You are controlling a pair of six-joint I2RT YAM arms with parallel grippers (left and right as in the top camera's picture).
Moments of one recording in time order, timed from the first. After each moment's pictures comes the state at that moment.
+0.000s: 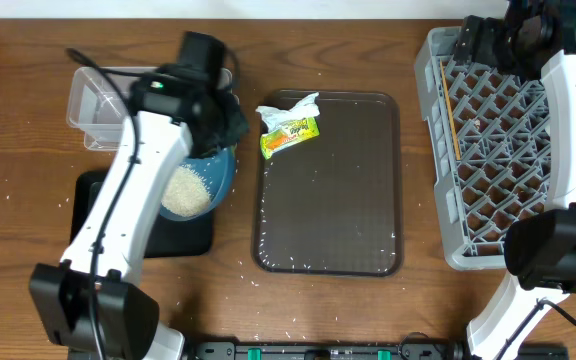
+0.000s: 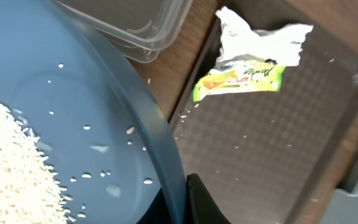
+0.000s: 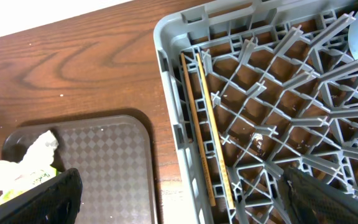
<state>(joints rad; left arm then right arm) -0.20 1.68 1.59 -1.14 0.13 -0.67 -0.08 2.00 2.14 -1.15 -0.13 0.18</state>
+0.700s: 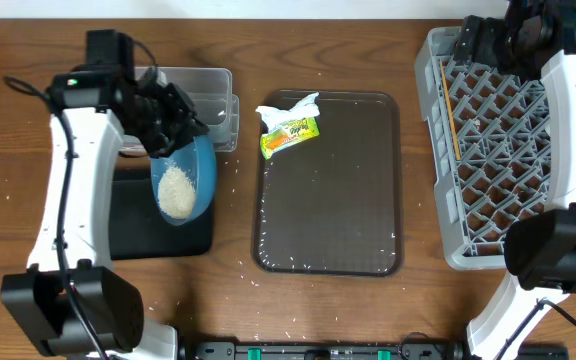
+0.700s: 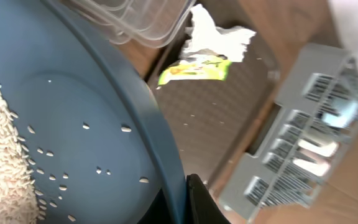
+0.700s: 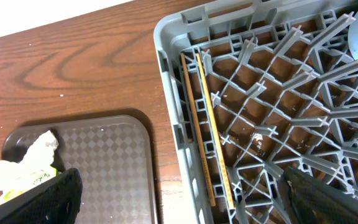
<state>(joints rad) 0.10 1.68 1.59 -1.19 0.58 -0.59 -0.08 2.00 2.14 -1.15 -0.13 0.18</state>
